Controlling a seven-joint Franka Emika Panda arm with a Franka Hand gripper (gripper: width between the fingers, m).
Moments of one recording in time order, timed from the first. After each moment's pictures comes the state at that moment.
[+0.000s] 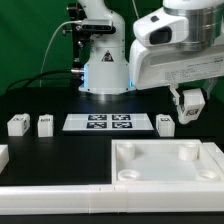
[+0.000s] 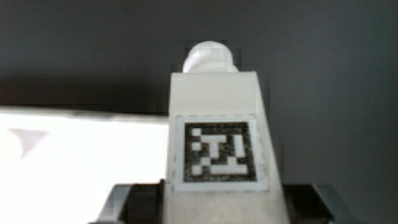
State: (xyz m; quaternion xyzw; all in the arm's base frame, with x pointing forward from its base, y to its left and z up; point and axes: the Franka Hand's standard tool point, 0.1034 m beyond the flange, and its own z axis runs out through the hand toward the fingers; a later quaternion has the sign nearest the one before) arm 0.530 0.113 0.108 -0.99 -0.04 0.11 0.07
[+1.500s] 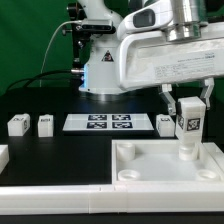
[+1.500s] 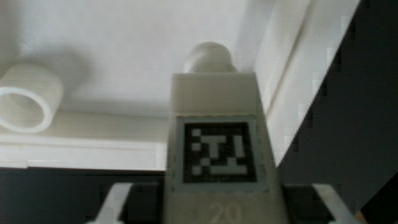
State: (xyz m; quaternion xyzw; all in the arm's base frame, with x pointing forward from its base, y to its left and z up) arm 0.581 0.090 0.106 -0.97 -0.07 -0.22 0.04
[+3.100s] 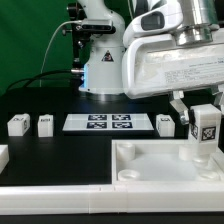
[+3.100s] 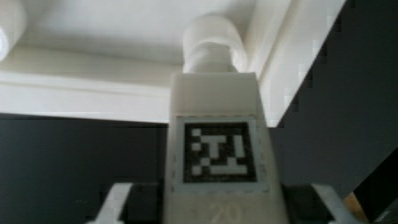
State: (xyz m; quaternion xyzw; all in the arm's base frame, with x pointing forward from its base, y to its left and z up) arm 0.625 0.101 0.111 -0.97 -0.08 -0.21 0.05
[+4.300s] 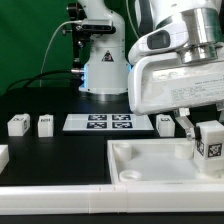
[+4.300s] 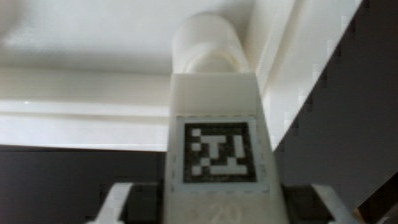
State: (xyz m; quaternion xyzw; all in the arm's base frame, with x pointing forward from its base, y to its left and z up) arm 0.625 0.111 0.085 -0.97 -0.08 -0.22 0.06
